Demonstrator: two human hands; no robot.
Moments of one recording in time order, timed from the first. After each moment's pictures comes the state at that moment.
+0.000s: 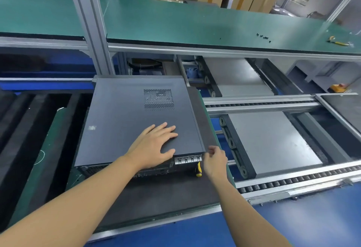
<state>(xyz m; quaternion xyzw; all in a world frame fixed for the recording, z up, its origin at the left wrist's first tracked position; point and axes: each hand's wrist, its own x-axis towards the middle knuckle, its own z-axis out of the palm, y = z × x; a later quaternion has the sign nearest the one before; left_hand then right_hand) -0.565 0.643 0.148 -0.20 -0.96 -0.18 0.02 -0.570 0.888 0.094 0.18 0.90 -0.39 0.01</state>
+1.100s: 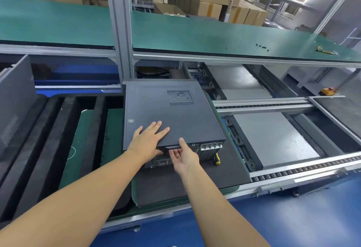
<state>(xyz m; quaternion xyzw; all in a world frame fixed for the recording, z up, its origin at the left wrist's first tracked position) -0.513 0.544 0.149 -0.13 -0.99 -0.04 -0.03 -0.488 0.690 0.165 0.37 0.35 -0.85 0.10</state>
